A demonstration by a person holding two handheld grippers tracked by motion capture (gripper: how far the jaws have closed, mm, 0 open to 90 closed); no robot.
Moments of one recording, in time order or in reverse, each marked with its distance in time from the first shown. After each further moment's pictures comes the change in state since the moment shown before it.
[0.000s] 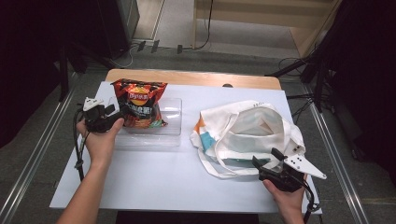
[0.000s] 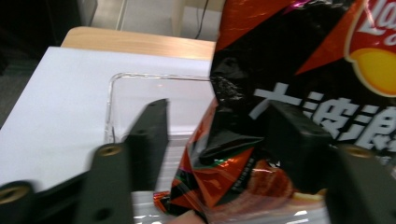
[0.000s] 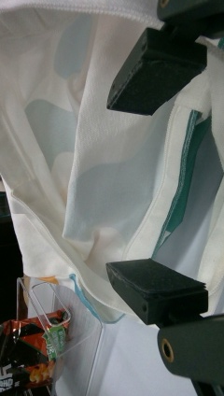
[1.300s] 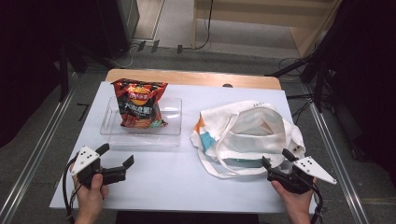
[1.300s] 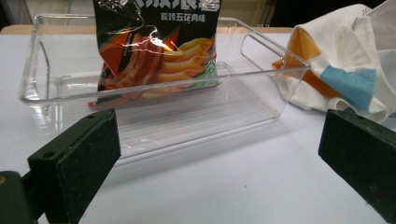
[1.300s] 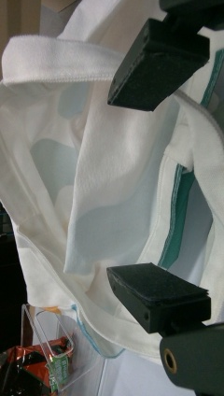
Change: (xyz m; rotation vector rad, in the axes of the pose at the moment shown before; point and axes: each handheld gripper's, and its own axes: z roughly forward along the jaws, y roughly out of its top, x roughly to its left) left arm -0.026 -0.090 -0.101 -0.069 -0.197 0.146; right arm -0.020 -0.006 -0.013 -0.042 -0.070 -0.013
